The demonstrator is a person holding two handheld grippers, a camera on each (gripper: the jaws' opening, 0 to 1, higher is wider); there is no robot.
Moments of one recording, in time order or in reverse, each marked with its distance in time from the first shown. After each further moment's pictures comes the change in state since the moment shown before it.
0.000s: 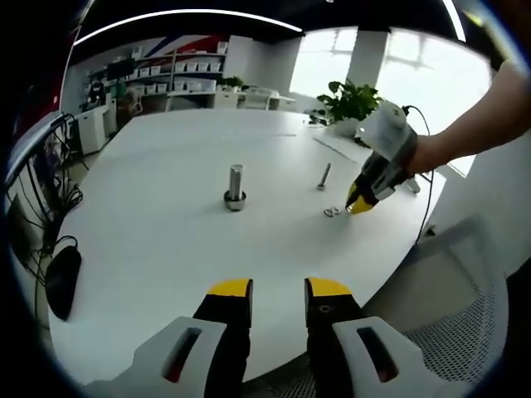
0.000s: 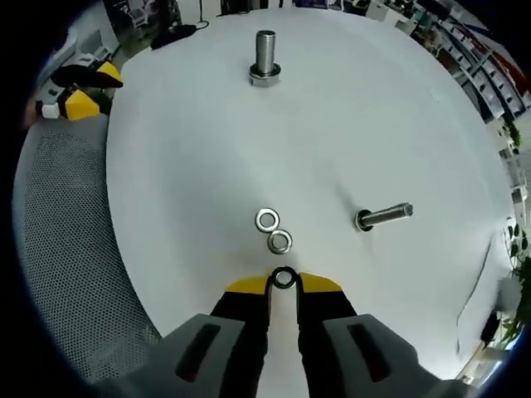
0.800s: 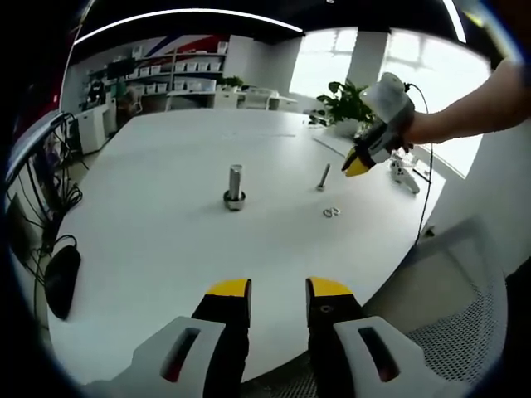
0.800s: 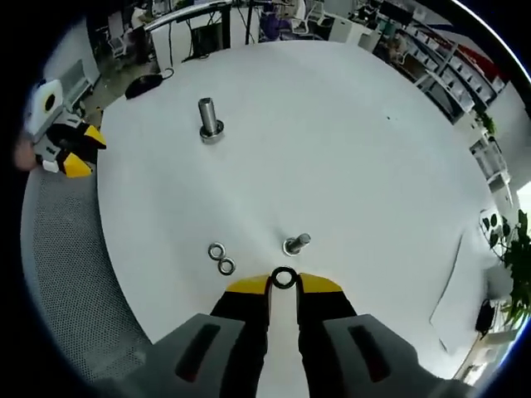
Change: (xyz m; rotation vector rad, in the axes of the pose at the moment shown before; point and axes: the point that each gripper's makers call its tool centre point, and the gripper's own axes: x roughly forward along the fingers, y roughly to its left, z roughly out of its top) left arm 0.000 0.000 0.000 -0.004 -0.001 -0.004; right arm -0.044 -0.050 0.034 0.069 -0.136 -0.089
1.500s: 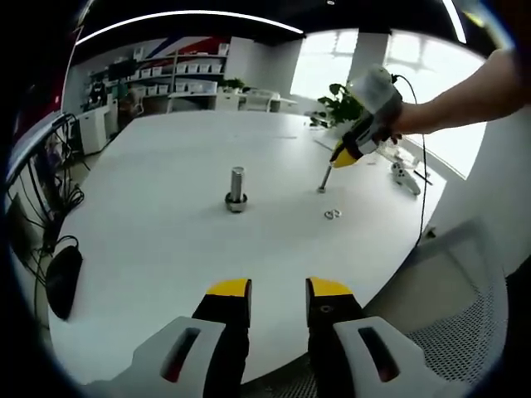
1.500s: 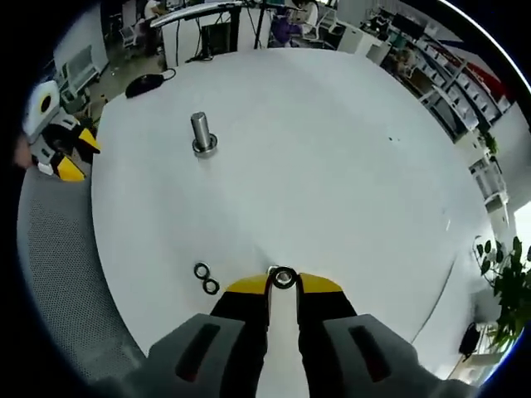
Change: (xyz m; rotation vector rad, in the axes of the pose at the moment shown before) left arm -0.001 0.002 0.001 -0.001 -0.010 0.008; right arm 0.013 -0.012 0.023 -0.078 0.000 -0.011
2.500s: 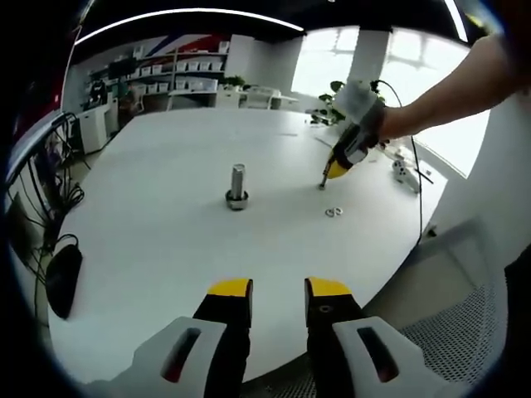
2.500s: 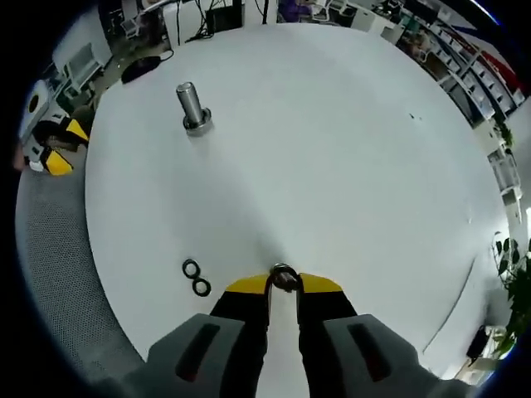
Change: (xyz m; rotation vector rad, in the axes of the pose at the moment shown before) left arm 0.002 0.000 -0.001 -0.016 0.008 -0.004; right arm 0.043 0.004 -0.014 0.006 0.100 0.089
